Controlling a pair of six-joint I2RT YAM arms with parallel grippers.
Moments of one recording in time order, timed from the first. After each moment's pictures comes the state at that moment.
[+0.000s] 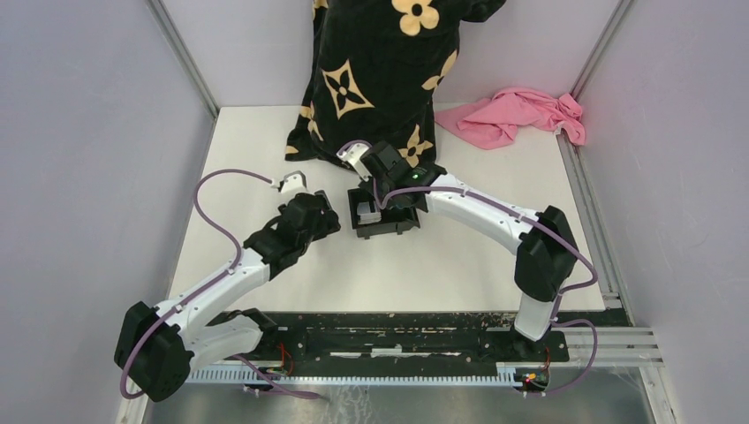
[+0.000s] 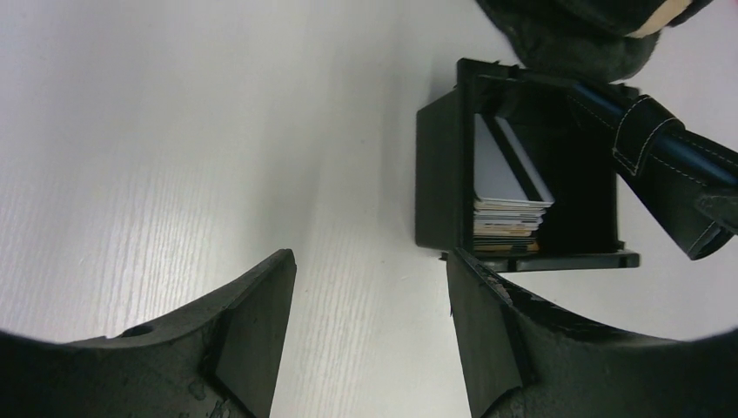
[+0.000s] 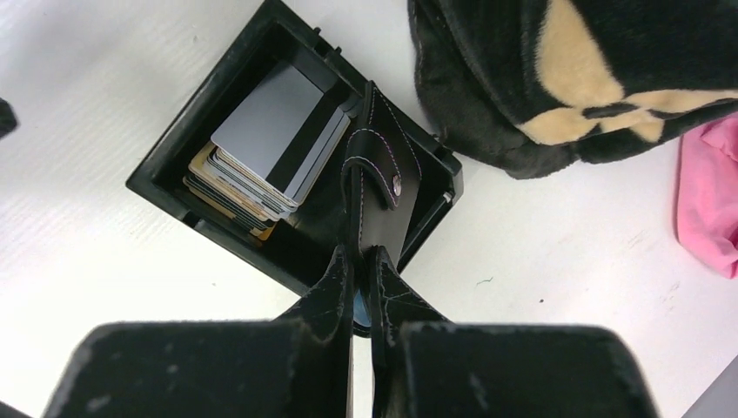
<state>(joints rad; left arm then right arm) -0.61 1.05 0.66 -0.31 -0.43 -0.75 0.86 1.81 1.56 -0.60 0.26 -0.16</state>
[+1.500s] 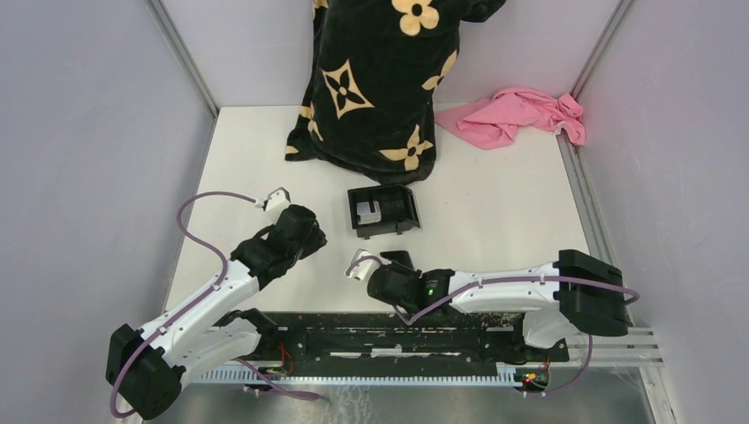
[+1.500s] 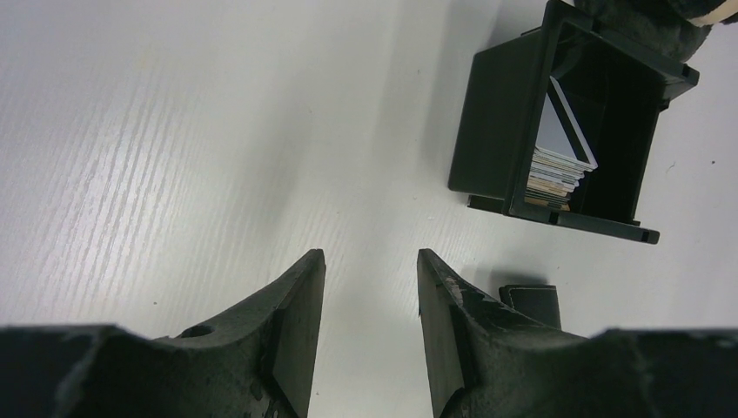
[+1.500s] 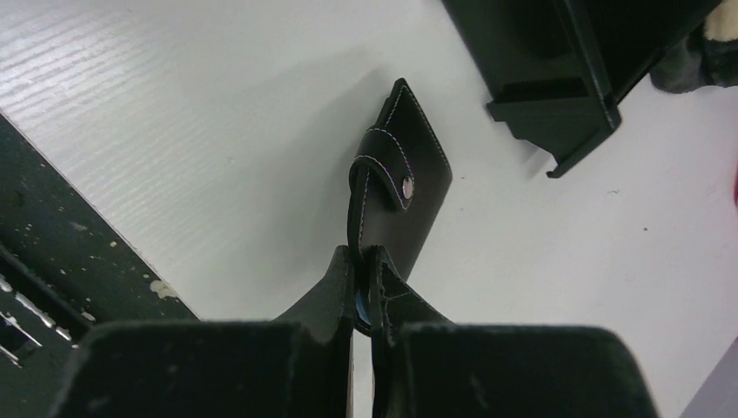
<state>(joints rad) -0.61 0.92 0.65 -0.56 -0.42 -0.98 1.36 1.46 0.84 -0.32 0.60 -0.01</state>
